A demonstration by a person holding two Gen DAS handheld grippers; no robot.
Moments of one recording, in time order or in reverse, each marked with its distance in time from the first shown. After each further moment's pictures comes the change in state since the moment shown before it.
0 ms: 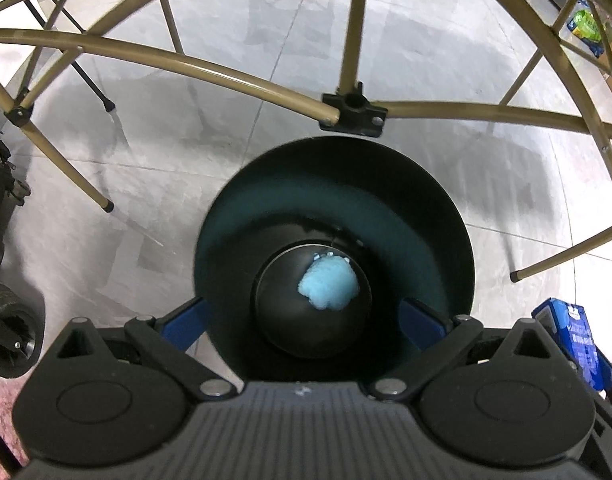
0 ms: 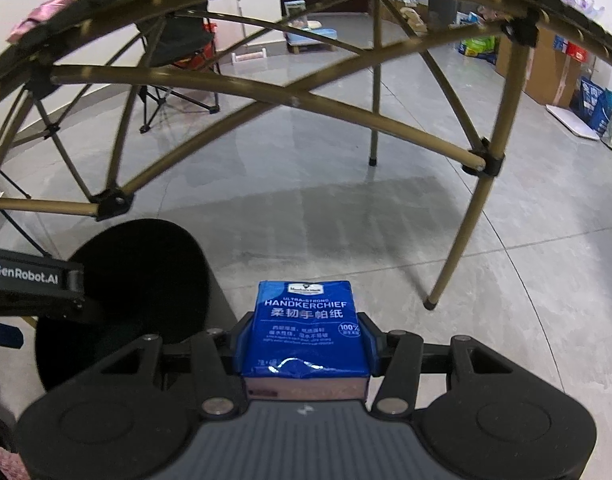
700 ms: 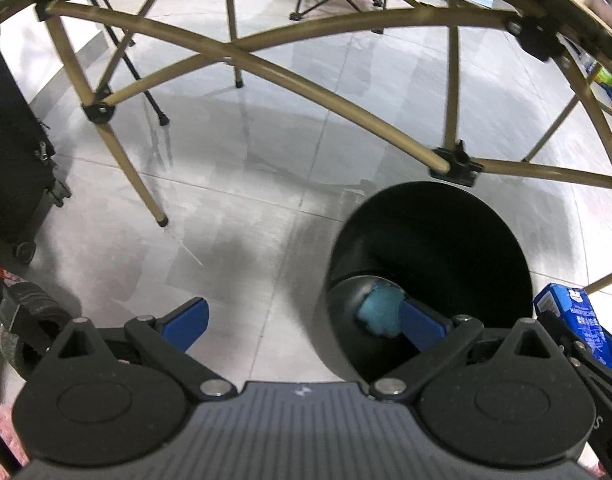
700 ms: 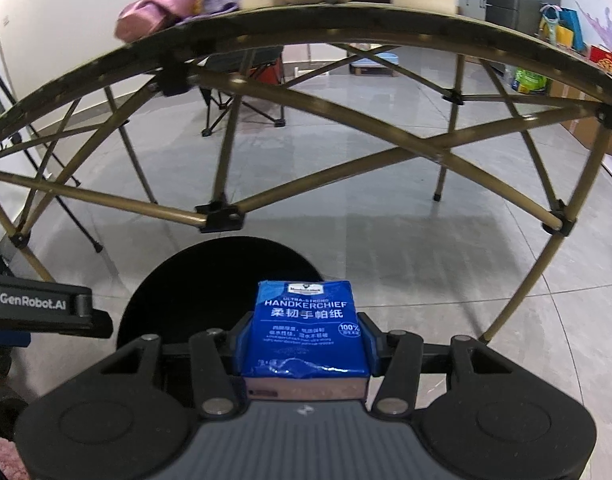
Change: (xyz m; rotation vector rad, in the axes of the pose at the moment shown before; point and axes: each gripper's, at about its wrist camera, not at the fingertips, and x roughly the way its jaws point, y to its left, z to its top) left arm -0.026 0.089 -0.005 -0.080 -0.105 0.033; right arm -0.013 0.081 0.015 -0.119 -0.031 0.099
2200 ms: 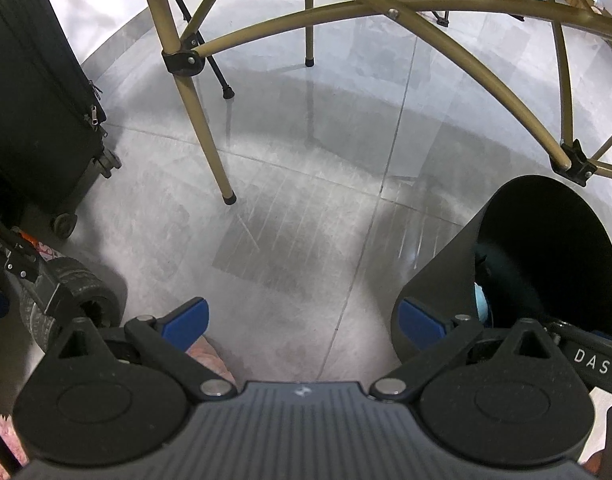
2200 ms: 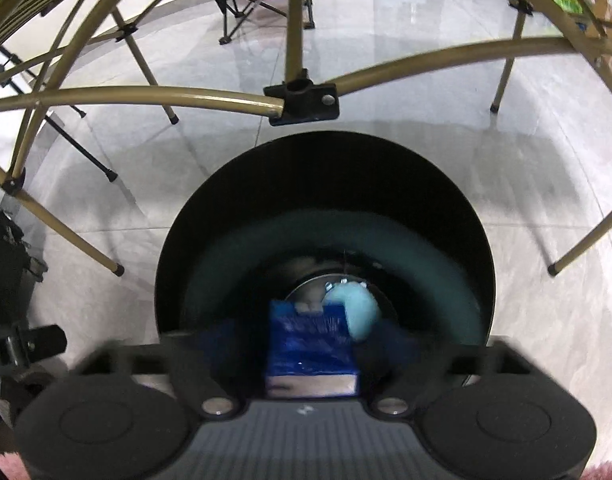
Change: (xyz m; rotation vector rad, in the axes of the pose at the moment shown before) left arm 0.027 0.080 -0.009 -0.068 0.039 0.102; right arm 0.084 0.069 -0.009 0.048 0.289 0.050
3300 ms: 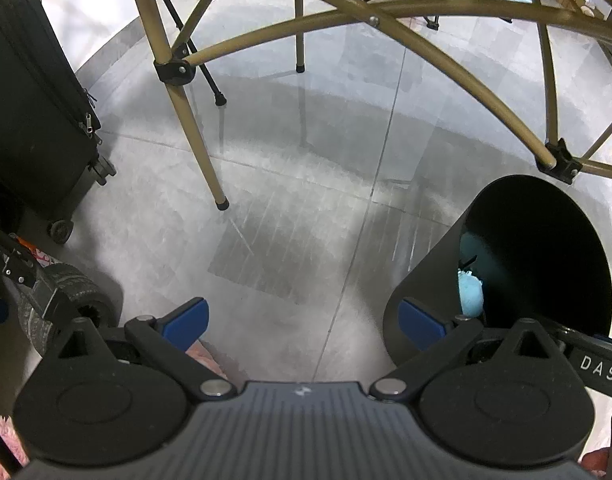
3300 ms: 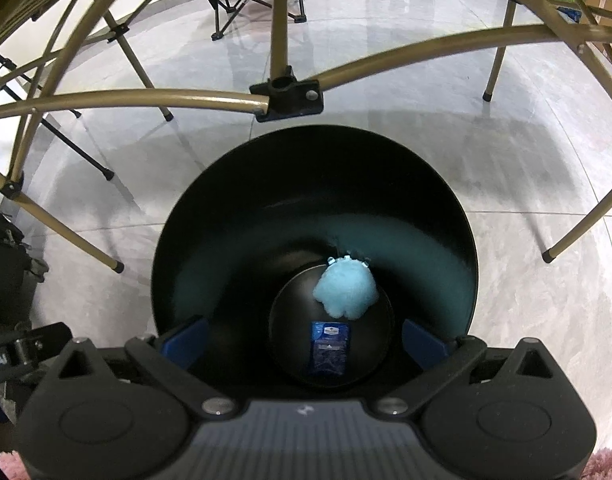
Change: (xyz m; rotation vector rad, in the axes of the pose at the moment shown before) left arm -0.008 -0.005 0.000 0.016 -0.021 -0.018; right arm -0.012 -0.005 -0.002 0.013 0.014 0.001
